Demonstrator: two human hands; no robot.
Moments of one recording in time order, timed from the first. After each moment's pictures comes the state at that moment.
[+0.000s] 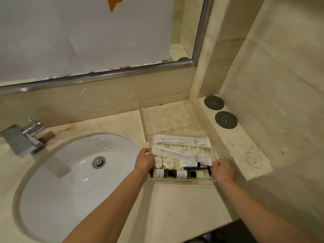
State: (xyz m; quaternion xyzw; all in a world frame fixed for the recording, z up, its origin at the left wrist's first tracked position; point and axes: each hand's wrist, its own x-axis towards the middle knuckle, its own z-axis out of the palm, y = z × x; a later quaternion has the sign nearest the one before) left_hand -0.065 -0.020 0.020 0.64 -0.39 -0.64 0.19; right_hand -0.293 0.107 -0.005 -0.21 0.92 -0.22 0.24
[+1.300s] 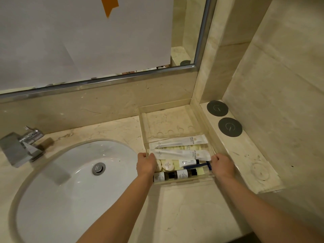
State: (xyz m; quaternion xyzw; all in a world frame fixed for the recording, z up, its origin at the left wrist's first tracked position) left_hand -0.088 -0.034 0.020 0.70 -0.37 -0.56 0.23; right_hand -0.310 0.060 0.002 -0.26 0.92 -0.21 0.20
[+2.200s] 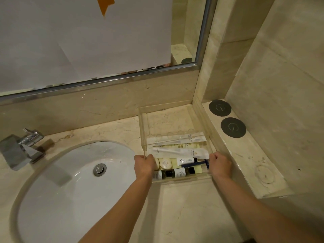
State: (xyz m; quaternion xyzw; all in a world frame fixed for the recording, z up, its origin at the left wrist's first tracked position) left_hand -0.087 -0.039 0.020 0.72 -0.38 -0.53 0.24; right_hand -0.302 0.045 -0.004 -0.23 0.90 -0.29 0.22
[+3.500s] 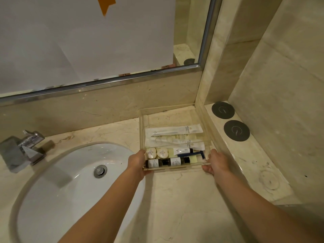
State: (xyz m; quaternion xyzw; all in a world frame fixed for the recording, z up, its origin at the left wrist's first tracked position) left_hand -0.075 -0.068 0.057 0.68 -0.22 -0.66 0.23; right_hand -0.302 0.017 0.011 0.01 0.80 -0.43 0.42
